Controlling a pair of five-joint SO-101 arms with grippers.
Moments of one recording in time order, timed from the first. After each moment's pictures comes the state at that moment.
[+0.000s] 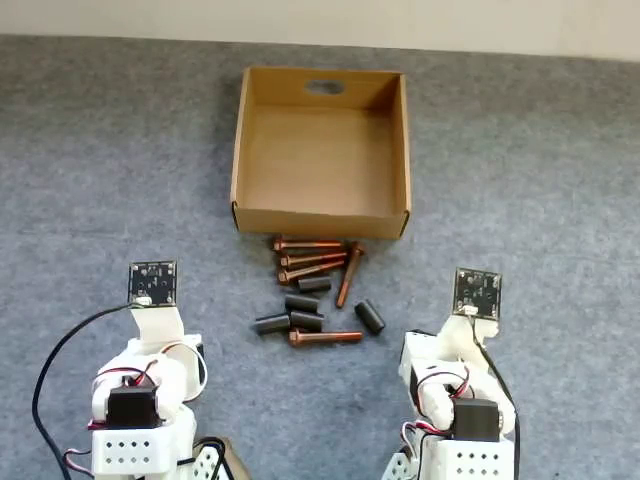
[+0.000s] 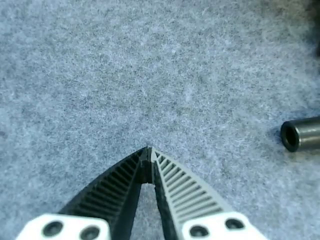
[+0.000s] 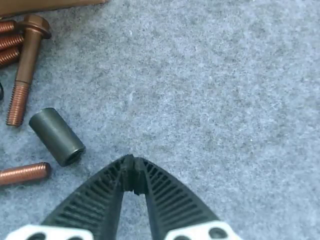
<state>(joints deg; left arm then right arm) -8.8 -103.6 96.2 76.6 3.4 -2.8 -104.8 95.7 69.7 -4.2</state>
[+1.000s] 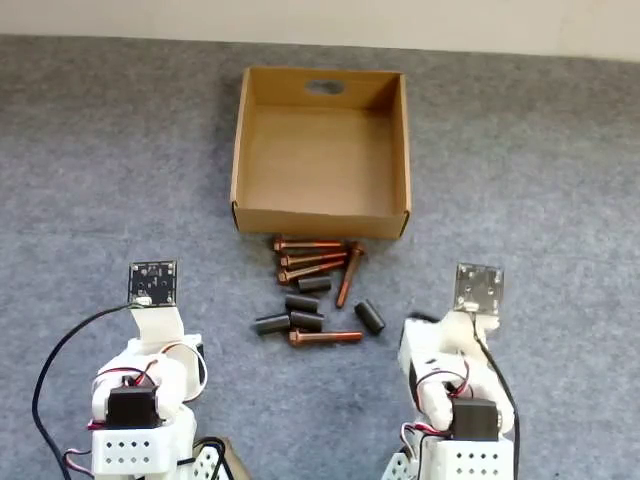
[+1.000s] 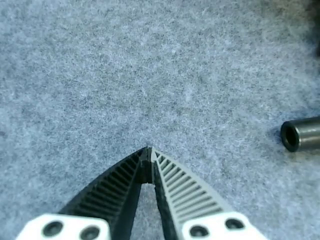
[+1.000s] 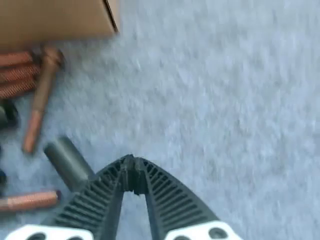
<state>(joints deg) -8.8 -103.6 96.2 76.6 3.4 -4.1 -104.8 95.7 59.6 -4.2</state>
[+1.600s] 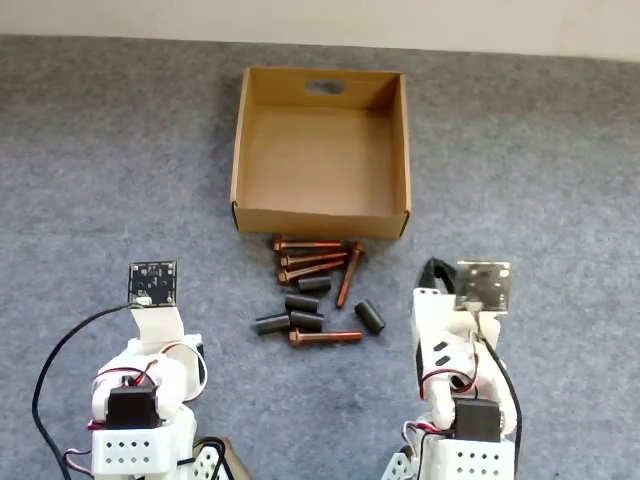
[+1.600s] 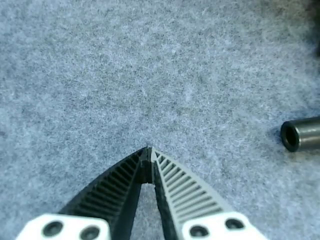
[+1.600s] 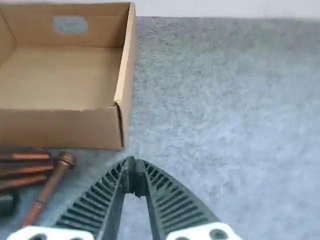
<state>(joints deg) -8.8 -103.6 96.2 76.6 3.4 -1.3 -104.8 95.7 40.3 10.3</state>
